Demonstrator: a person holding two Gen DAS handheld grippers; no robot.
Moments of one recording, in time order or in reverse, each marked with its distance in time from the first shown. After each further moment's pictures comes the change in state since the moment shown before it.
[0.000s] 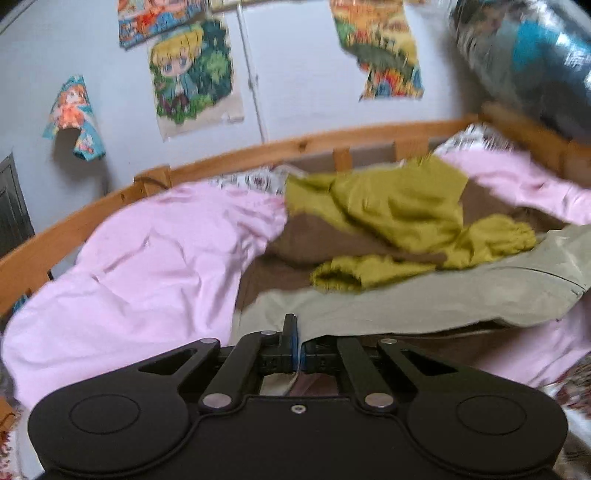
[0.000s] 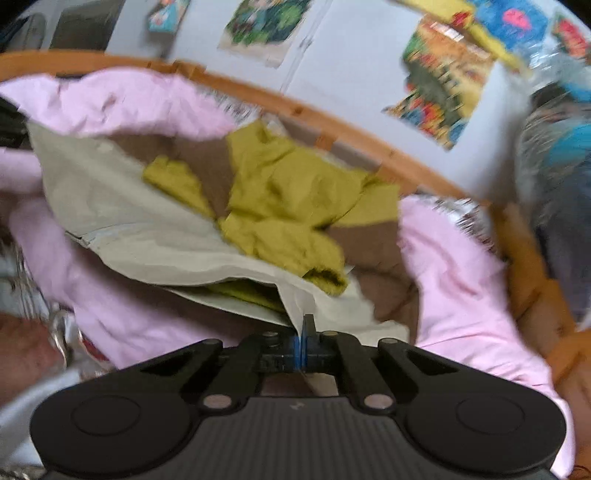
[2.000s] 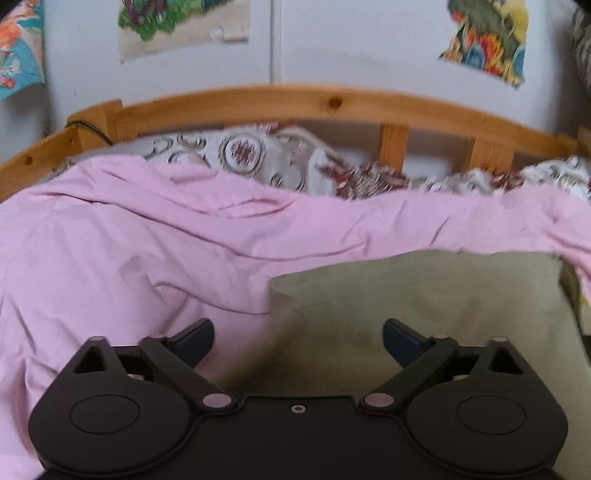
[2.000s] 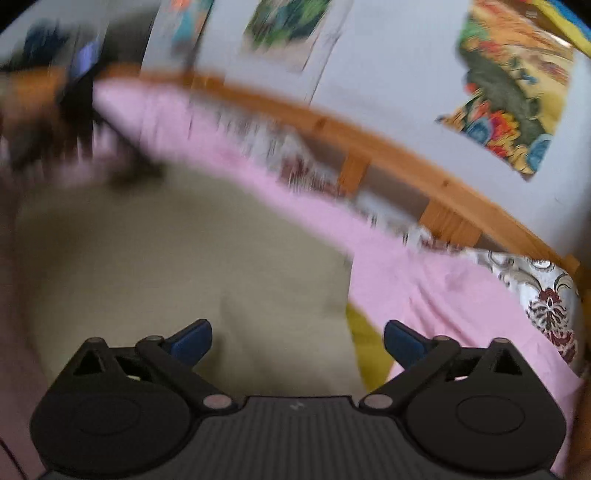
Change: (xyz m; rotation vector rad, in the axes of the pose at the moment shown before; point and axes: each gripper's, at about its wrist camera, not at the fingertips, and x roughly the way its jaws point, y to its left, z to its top) left arm 0.306 0.015 0.138 -0.215 0.220 -0.029; right arm 0.225 -0.136 0.109 -0.154 0.011 0.305
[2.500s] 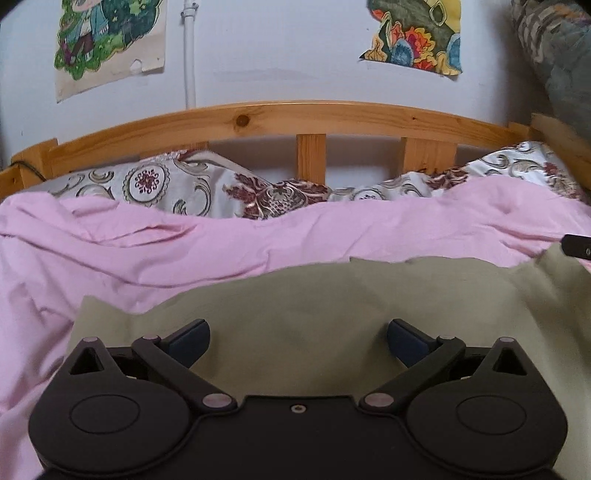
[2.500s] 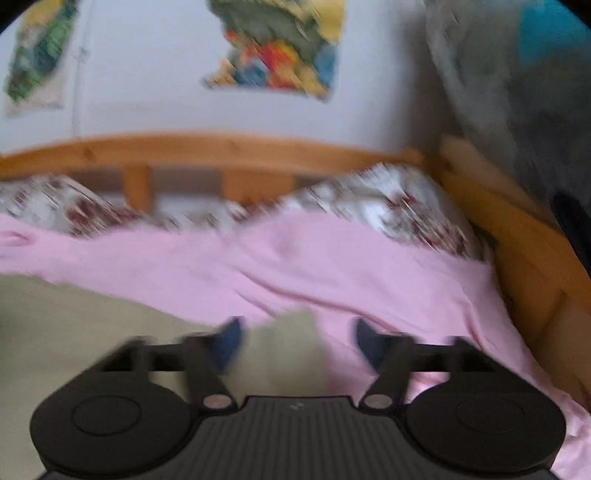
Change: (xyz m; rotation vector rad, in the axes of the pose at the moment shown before) left arm 0.036 -0.094 -0.014 0.093 -0.094 -0.043; right arm 0.043 -0.057 0.022 0.575 -0.033 -0.440
